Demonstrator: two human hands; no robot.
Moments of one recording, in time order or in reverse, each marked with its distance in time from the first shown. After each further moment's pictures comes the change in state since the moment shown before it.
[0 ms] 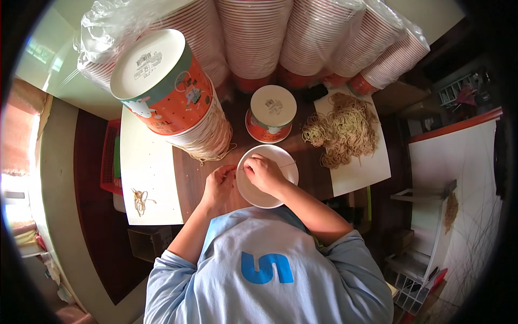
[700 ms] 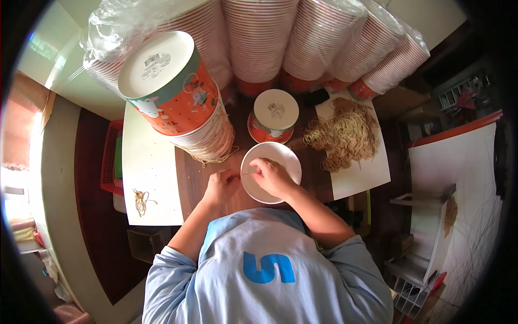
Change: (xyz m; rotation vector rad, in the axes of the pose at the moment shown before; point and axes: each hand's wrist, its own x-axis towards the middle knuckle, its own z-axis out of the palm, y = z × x) left_hand 0.005 0.007 -0.008 0.300 -0.114 0.204; right_hand -0.011 0.002 -0.016 0.041 -0.028 0.059
